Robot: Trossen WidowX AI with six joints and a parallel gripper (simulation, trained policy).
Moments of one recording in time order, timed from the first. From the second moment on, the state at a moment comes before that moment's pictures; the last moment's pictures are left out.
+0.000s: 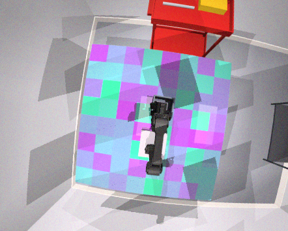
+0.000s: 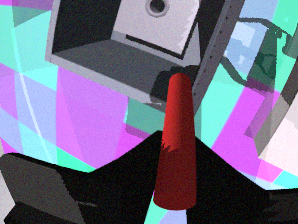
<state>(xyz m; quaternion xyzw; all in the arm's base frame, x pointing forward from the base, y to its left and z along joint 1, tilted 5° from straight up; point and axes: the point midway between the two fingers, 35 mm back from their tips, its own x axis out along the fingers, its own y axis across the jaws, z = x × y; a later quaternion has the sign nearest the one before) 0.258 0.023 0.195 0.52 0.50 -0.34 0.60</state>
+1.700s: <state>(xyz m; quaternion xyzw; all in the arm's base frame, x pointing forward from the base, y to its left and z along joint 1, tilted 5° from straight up) 0.331 -0.025 0.099 0.49 0.57 -0.33 0.58</state>
